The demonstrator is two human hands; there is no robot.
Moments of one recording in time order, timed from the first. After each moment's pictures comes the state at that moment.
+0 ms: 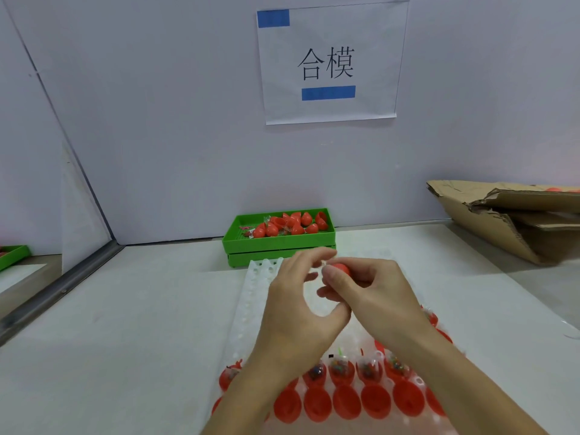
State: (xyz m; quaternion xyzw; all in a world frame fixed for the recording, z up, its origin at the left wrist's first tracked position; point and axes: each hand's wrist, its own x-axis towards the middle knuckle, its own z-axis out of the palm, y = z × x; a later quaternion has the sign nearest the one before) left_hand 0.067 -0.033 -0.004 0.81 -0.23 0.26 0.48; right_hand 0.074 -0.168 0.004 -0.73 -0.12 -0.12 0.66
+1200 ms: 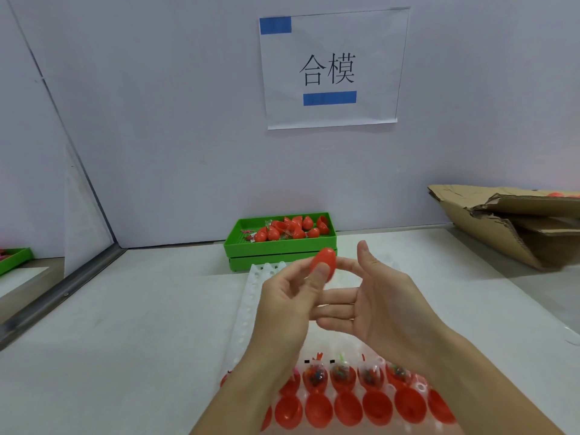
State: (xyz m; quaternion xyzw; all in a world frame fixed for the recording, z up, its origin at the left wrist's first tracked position) left_hand 0.069 -0.033 0.005 0.65 -0.11 0.09 0.74; right_hand 0.069 -0.177 0.022 -0.50 -0.11 0.21 0.83
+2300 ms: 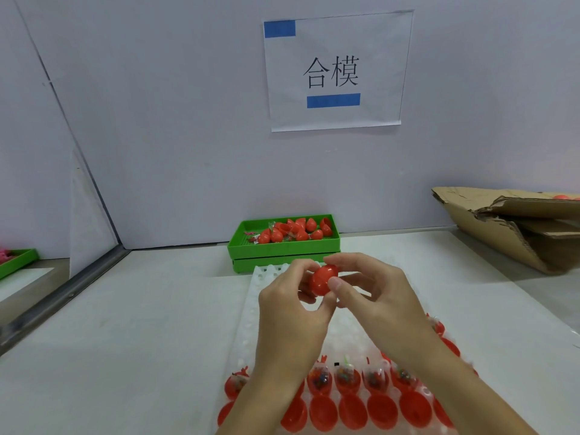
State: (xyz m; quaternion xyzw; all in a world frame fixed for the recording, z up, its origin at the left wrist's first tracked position) left_hand 0.067 -0.036 -0.003 0.80 -0.14 0.33 0.48; right_hand 0.076 -0.169 0.001 -0.74 -0.18 -0.16 0.63
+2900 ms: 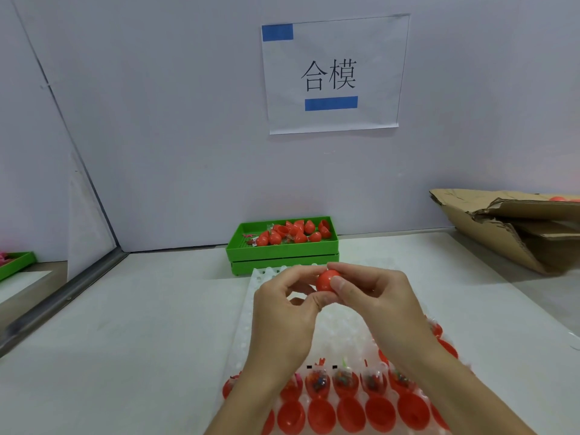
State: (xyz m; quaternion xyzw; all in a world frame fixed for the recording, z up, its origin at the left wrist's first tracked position) left_hand 0.069 -0.029 0.004 0.77 -0.13 0.21 0.60; right_hand 0.077 -0.169 0.000 -0.66 -0.15 -0.13 0.72
